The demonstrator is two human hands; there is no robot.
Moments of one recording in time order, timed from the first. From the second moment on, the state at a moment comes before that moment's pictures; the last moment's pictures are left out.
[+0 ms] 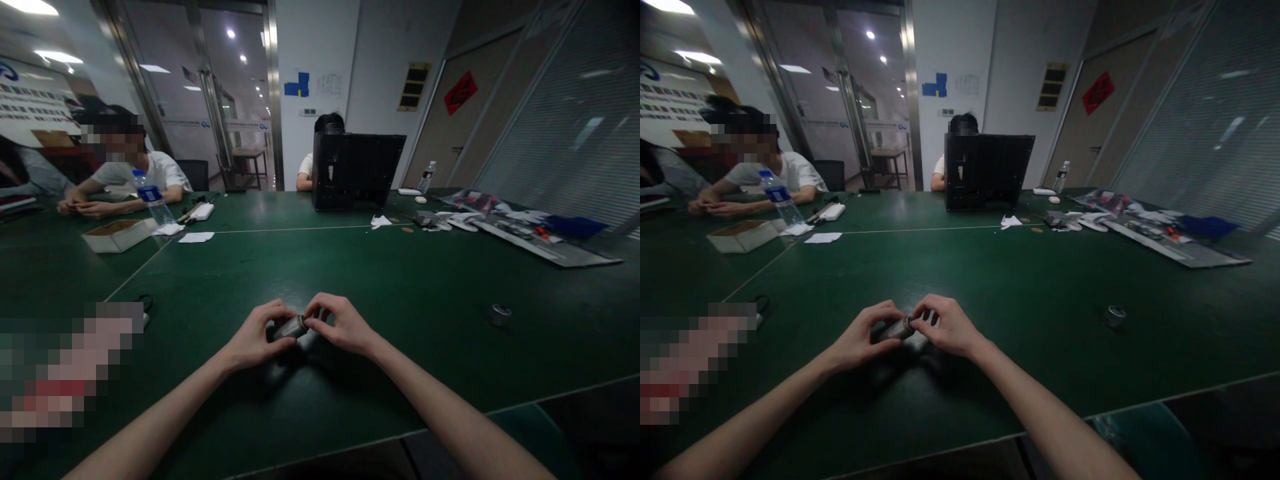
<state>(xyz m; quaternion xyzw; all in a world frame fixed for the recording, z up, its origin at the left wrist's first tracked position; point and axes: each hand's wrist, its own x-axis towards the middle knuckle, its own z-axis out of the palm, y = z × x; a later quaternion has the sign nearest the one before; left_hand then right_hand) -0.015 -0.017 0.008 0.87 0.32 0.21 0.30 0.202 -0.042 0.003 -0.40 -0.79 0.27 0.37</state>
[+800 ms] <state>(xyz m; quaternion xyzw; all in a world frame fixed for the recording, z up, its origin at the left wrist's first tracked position) -0.015 -0.015 0.007 0.87 0.32 0.20 0.32 0.208 -0.040 0.006 -0.40 -0.82 0.26 0.34</state>
